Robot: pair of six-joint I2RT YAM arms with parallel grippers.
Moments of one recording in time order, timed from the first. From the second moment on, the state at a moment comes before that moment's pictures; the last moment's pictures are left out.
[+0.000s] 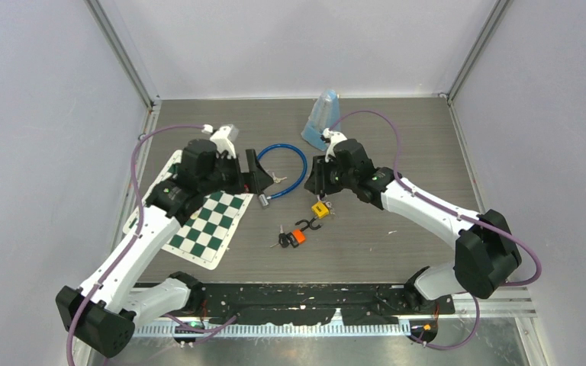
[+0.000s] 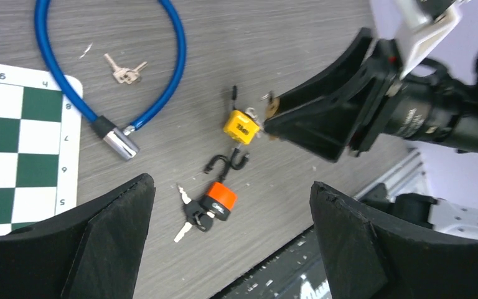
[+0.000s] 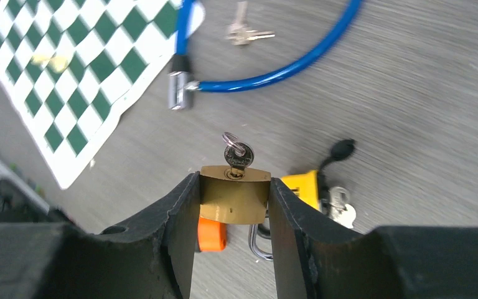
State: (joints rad) left arm -0.44 1.04 1.07 -0.55 0.28 -0.50; right arm 0.67 1.41 0.99 -0.19 -0.18 0.34
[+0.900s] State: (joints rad) left arm -0.43 1.16 1.04 -0.64 0.68 -0.65; right arm 0.85 1.34 1.03 -0.13 -0.41 -0.16
